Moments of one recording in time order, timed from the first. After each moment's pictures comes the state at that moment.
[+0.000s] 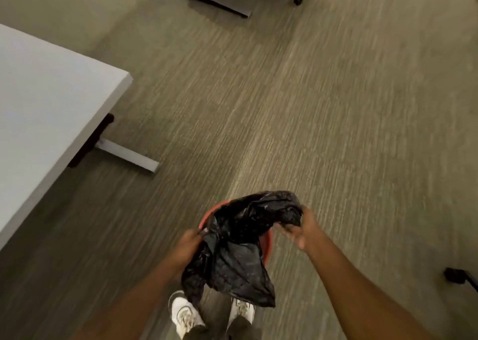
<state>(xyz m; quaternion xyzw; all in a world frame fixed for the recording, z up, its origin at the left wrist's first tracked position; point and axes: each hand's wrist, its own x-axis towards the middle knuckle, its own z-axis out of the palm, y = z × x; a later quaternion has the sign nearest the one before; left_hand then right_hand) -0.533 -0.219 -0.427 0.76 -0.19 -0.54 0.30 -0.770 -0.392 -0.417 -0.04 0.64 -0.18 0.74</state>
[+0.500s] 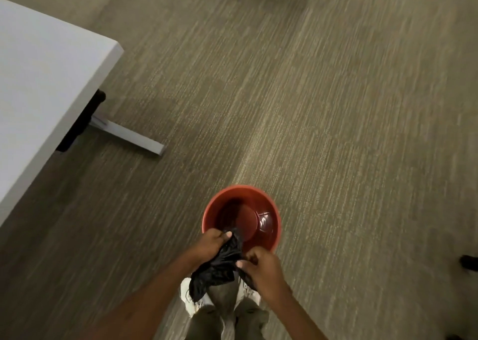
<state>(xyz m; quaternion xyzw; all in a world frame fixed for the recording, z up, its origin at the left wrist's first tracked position) -0.561 -0.215 -0.468 0.73 -0.27 -0.61 0.16 -0.737 -0.241 -0.430 -0.60 0.56 0.00 0.58</state>
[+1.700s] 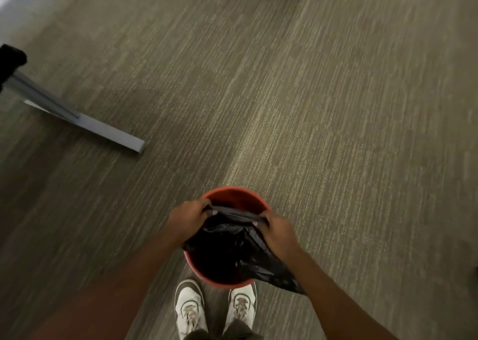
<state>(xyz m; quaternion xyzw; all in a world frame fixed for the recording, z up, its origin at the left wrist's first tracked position) -0.519 -0.282 -0.572 0.77 -0.51 -0.37 0.02 -0.757 -0.357 -0.581 -0.75 0.52 0.01 0.41</state>
